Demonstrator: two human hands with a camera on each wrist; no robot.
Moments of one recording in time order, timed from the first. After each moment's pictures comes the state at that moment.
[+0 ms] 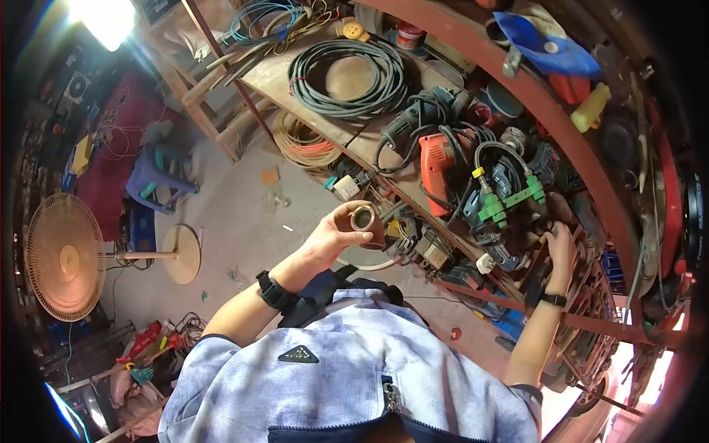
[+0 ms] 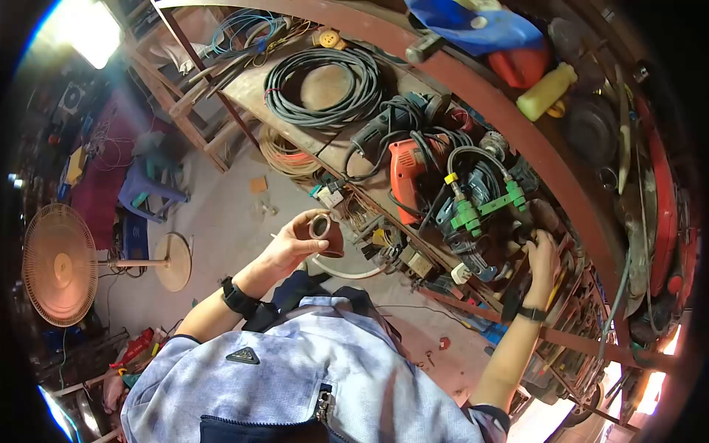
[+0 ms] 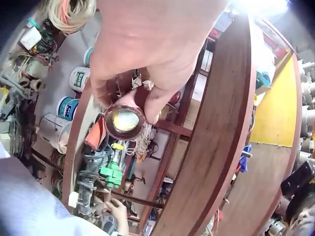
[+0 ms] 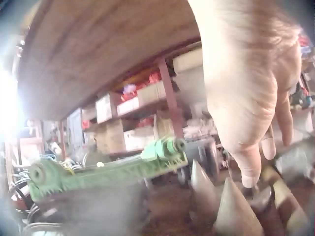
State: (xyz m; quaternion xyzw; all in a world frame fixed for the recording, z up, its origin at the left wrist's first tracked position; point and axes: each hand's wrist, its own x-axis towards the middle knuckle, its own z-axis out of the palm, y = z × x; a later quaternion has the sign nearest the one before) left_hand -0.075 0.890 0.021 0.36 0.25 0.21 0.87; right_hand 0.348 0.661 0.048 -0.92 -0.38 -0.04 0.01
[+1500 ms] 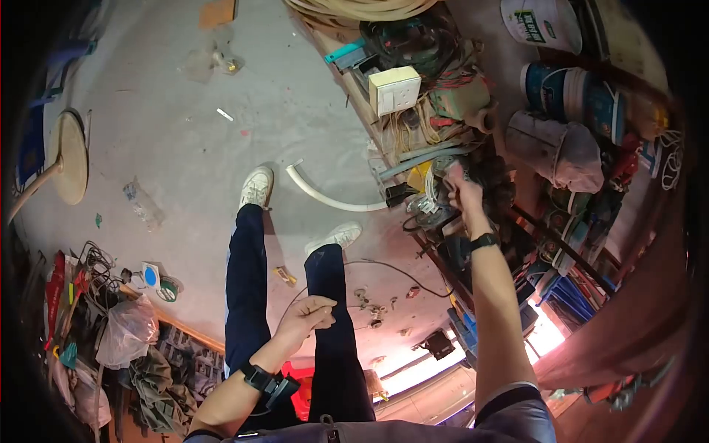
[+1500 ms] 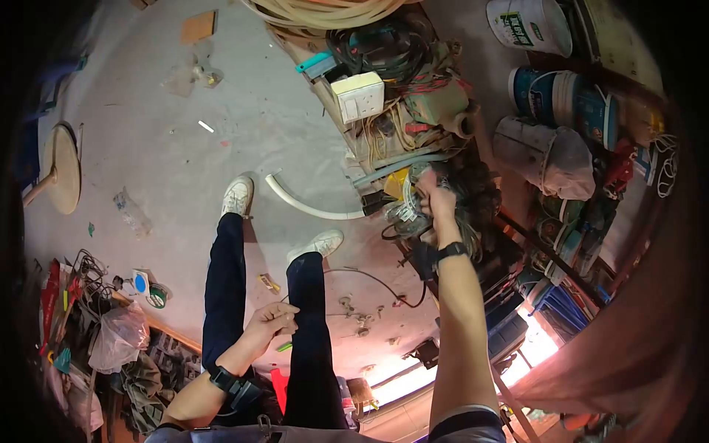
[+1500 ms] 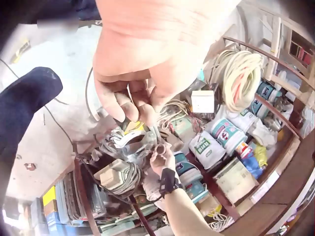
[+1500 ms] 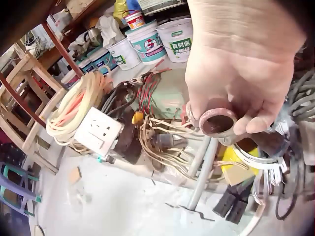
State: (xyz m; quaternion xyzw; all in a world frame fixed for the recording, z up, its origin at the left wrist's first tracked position) left_hand -0.206 0.804 -0.398 -0.03 0.48 0.07 0.87; right_hand 0.199 0.904 -0.502 -0.89 -0.05 0.43 0.15
